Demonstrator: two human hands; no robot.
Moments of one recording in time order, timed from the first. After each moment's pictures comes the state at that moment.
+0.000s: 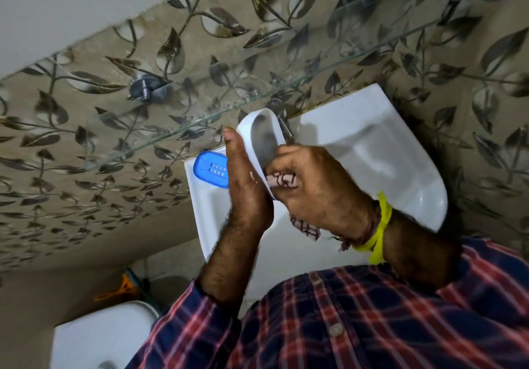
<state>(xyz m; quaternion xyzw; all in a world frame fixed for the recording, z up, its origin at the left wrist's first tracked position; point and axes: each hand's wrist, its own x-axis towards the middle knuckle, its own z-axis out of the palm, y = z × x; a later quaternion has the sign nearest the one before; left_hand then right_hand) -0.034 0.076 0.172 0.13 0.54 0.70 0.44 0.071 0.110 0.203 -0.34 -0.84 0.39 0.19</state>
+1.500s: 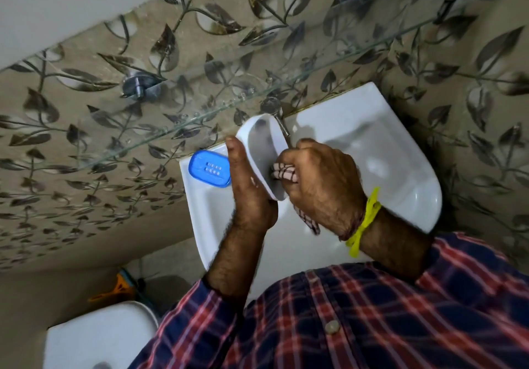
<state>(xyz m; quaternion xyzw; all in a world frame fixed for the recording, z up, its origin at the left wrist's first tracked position) -0.033 0.077 0.147 0.14 0.52 0.70 0.47 0.073 0.114 0.182 -0.44 -0.85 0.23 0.17</state>
